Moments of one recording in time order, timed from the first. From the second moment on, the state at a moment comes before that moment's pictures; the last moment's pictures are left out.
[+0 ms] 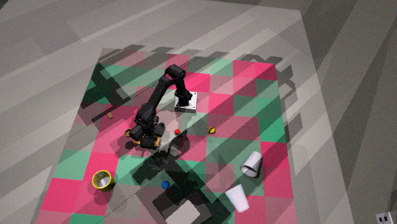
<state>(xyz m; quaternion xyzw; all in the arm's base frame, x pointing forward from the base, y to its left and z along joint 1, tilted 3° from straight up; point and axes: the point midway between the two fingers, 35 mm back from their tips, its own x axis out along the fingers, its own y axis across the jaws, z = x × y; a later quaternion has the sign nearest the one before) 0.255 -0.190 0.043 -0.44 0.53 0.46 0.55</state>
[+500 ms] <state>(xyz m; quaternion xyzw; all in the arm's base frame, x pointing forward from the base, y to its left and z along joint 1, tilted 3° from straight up) 0.256 -0.190 0.018 -0.44 0.53 0.46 0.55</state>
